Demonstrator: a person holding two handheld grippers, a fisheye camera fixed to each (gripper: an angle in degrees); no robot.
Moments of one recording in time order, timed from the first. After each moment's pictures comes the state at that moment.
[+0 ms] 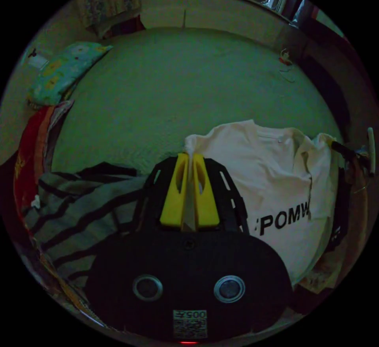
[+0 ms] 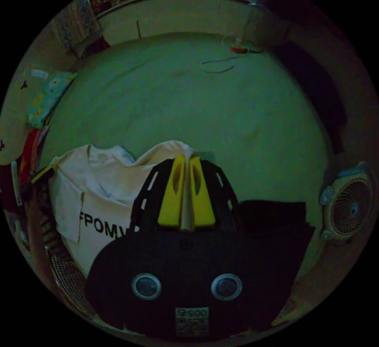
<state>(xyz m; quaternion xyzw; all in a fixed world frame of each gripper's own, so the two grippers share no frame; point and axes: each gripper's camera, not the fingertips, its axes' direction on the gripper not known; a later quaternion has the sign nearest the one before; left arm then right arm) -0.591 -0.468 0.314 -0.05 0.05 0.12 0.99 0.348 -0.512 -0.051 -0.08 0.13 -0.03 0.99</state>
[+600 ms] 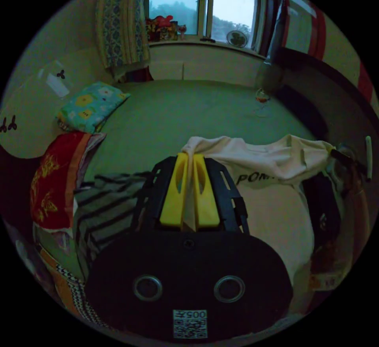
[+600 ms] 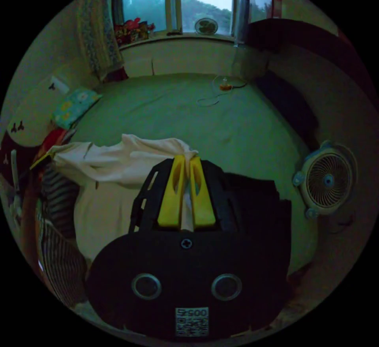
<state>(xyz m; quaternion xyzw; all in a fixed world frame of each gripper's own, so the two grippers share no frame) -0.650 -0.329 0.187 0.09 0.10 0.11 0.98 0.334 -0.377 -0.195 0.02 0.11 -0.07 0.99</state>
